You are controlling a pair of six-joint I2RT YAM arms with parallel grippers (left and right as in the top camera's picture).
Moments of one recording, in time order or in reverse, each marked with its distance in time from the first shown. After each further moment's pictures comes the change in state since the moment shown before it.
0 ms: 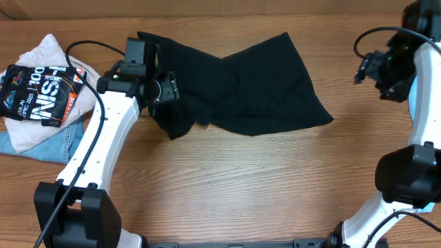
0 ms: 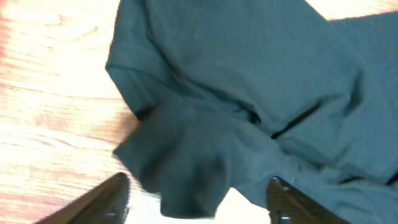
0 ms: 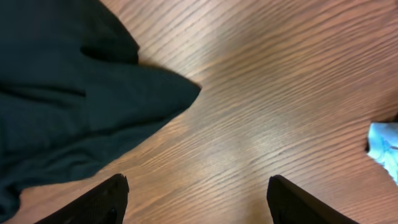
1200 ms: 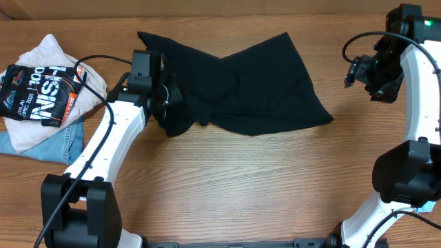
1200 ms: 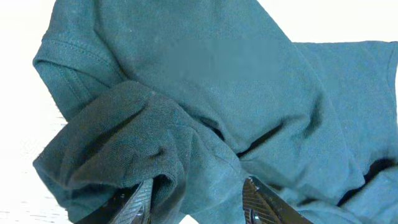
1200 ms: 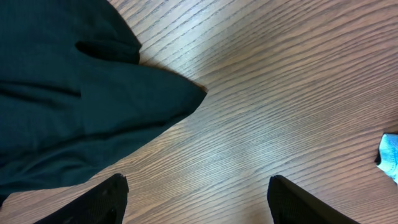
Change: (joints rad) left arm -0.012 0.003 -0.169 0.288 0.101 -0.157; right arm 0.032 0.000 -0.069 0.068 0.015 0.000
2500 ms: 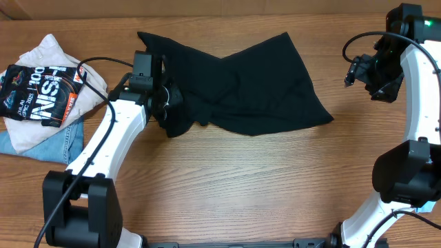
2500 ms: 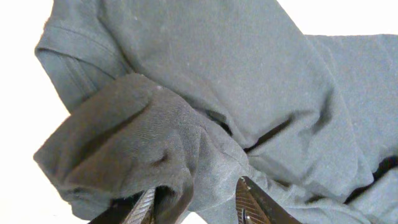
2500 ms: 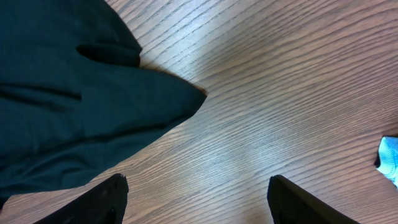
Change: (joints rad) left arm 0.000 0.013 0.000 -0.019 0.000 -0.003; right arm 0.000 0.000 0.000 0.008 0.003 0.000
